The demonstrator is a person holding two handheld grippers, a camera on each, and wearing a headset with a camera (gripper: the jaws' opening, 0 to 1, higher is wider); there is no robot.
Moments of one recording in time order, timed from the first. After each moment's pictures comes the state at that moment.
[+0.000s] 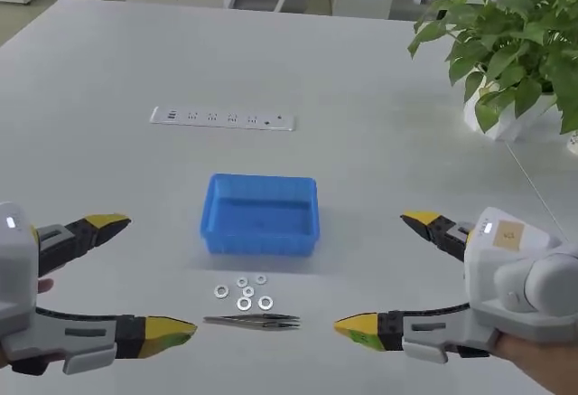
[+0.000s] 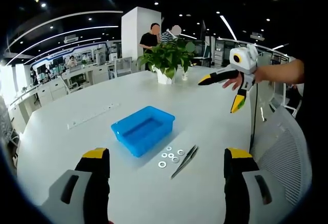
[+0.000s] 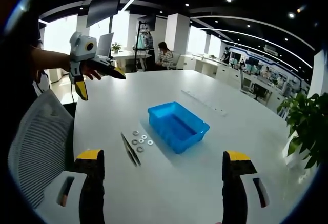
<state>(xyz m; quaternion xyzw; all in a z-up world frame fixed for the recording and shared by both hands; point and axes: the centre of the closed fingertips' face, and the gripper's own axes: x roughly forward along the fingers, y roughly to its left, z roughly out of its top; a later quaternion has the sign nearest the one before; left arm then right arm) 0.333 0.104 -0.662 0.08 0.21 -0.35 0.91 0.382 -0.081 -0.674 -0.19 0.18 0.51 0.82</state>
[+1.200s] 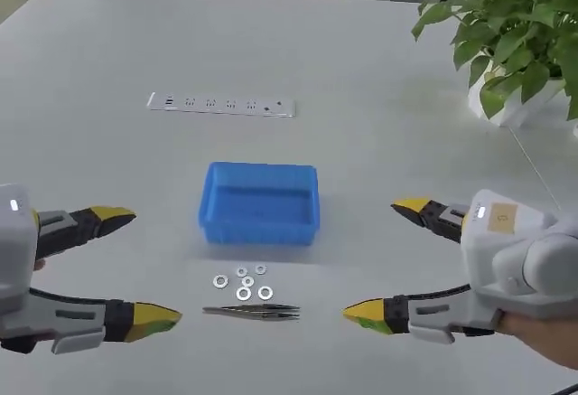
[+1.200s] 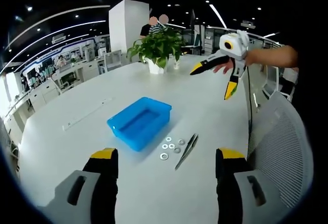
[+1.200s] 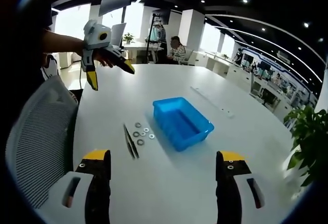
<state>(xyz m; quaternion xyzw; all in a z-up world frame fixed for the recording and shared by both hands) 0.338 0.108 -0.677 0.13 0.24 -0.39 0.88 0.388 -0.079 -0.683 -0.24 0.19 0.55 0.78</state>
